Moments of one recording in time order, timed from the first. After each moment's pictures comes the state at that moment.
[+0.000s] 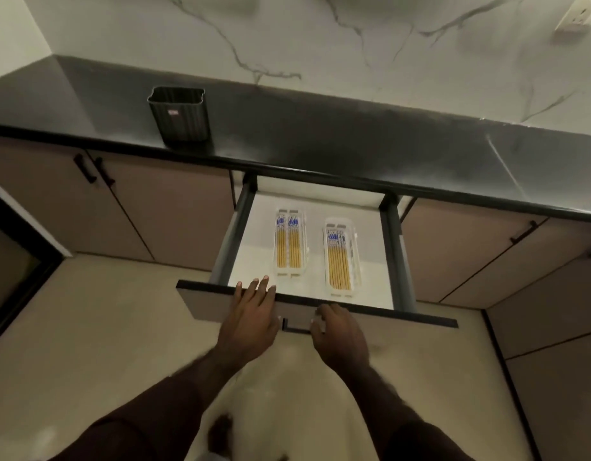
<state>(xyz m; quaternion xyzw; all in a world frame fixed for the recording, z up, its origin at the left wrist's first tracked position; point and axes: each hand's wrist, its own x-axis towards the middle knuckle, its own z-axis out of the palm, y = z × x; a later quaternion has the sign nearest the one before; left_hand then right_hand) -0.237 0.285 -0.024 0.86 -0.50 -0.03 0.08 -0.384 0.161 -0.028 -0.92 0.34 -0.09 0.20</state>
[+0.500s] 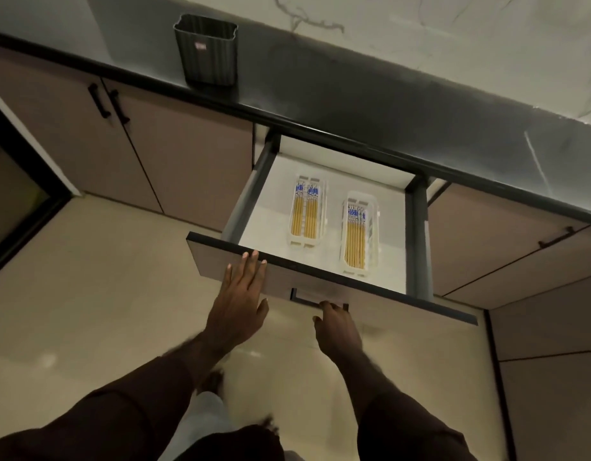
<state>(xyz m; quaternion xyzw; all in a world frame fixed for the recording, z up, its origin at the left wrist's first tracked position) -0.239 0.328 -0.073 0.88 -0.46 -0.04 0.14 -0.384 0.171 -0.102 -0.90 0.37 0.11 0.21</state>
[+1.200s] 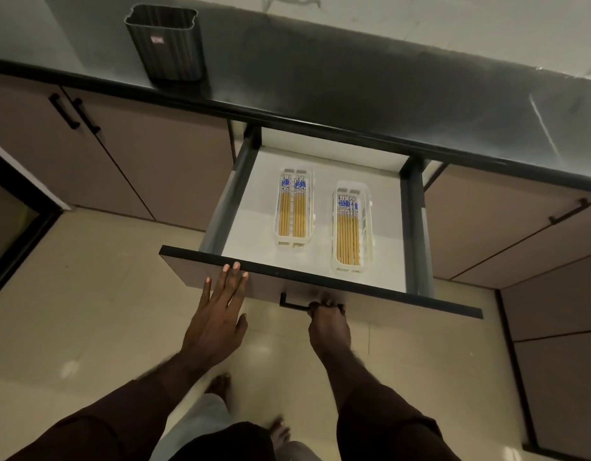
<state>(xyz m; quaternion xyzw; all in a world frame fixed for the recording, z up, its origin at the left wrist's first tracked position) -0.225 0.326 -0.099 0.88 -0.47 -0.05 0.08 -0.362 0.148 -0.123 -0.88 0.39 0.14 0.22</state>
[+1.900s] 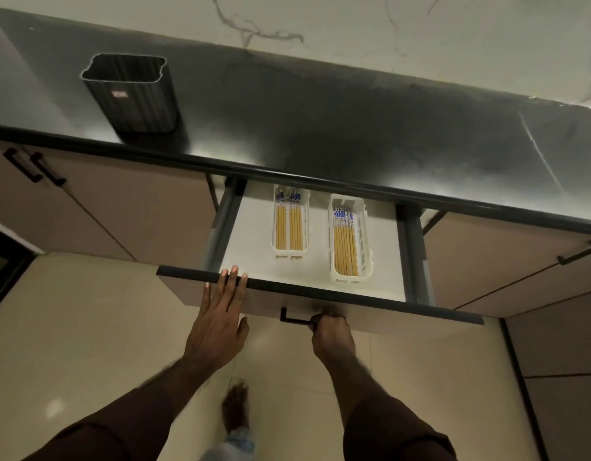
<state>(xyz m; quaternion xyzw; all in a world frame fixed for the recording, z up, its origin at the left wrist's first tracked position) -0.121 0.208 -0.094 0.88 -0.45 -0.09 0.11 -0.272 0.038 -0.110 -0.85 0.44 0.15 0.25</state>
